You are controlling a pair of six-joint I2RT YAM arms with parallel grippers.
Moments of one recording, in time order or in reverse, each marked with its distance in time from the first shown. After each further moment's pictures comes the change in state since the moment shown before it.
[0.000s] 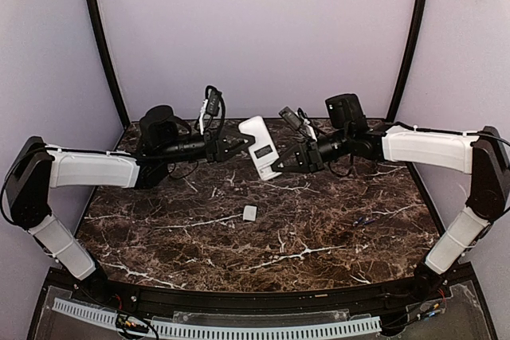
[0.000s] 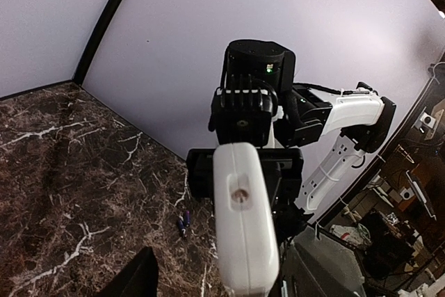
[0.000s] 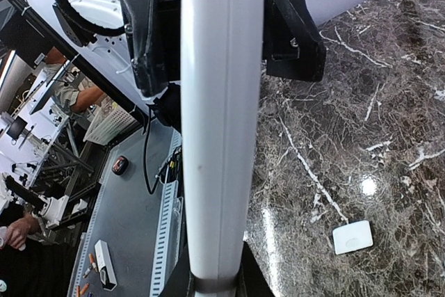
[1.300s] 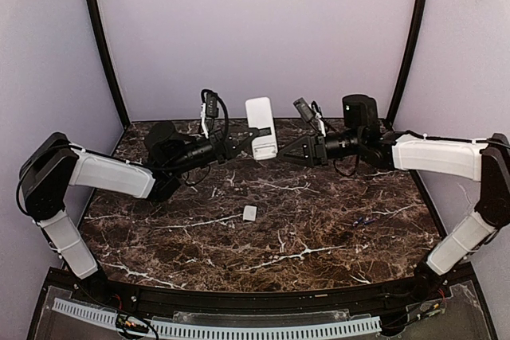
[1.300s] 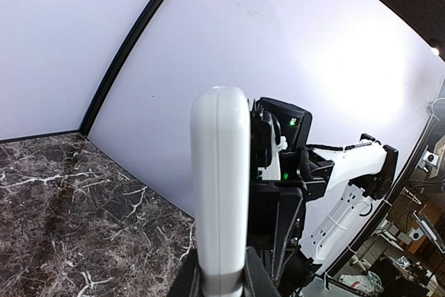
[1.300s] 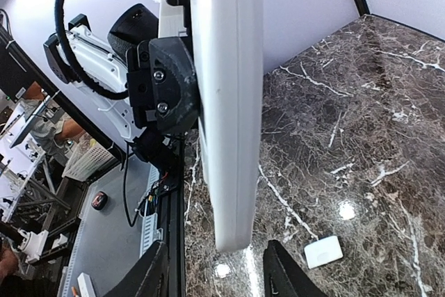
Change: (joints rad) left arm -0.061 0.119 -0.038 0.355 -0.180 -0.102; right arm -0.043 -0.097 -0.127 0.223 0.107 0.143
